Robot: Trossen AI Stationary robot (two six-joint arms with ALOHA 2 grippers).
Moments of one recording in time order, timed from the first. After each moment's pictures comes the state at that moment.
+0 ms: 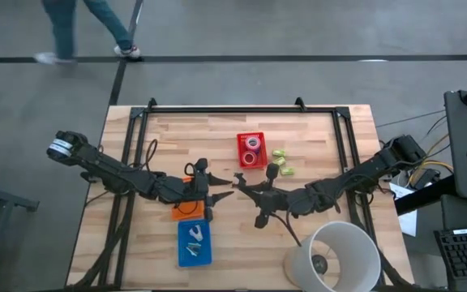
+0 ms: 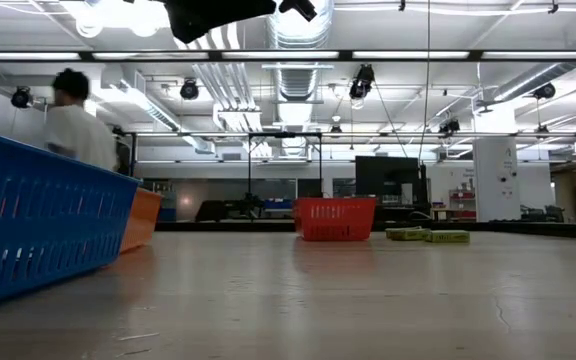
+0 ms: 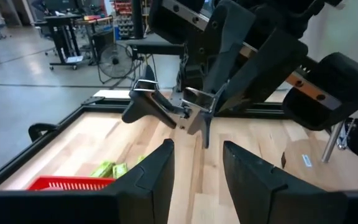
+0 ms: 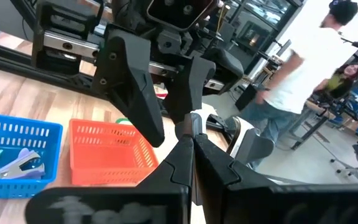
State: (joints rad) left arm -0.35 1.33 0.77 0.45 -0.51 -0.05; right arm 0.42 1.54 0.99 0.36 0.72 -0.31
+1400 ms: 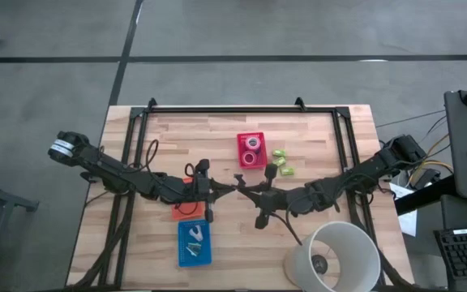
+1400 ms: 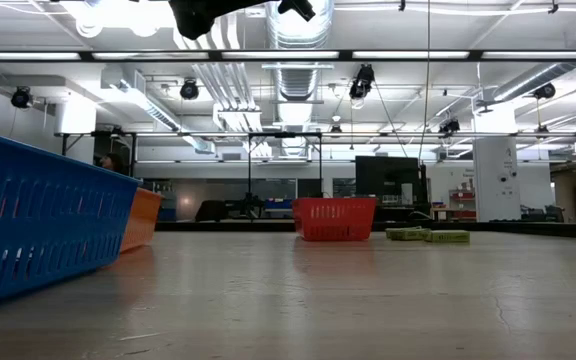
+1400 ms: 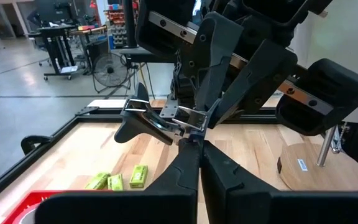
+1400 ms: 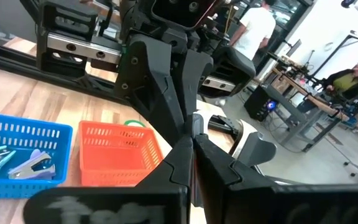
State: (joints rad) left arm -0.34 1.35 0.77 0.51 -0.48 -0.01; right arm 0.42 1.54 0.99 0.35 0.67 -0.30
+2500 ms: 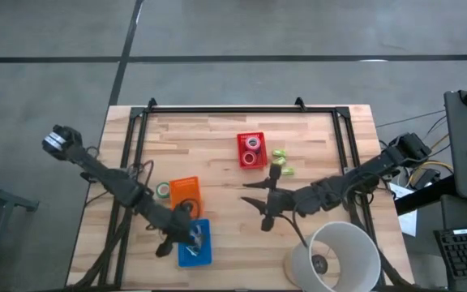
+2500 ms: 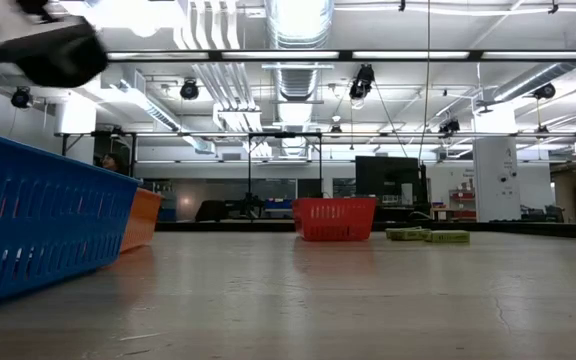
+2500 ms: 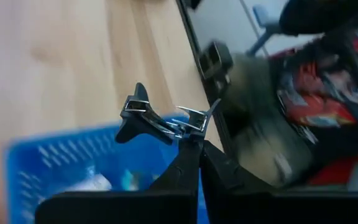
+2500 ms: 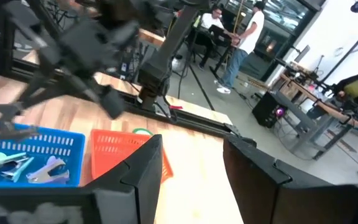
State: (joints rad) left arm -0.61 1.21 0.69 -0.05 0.04 -0.58; right arm 0.44 1.48 0.99 0.31 0.66 -0.29
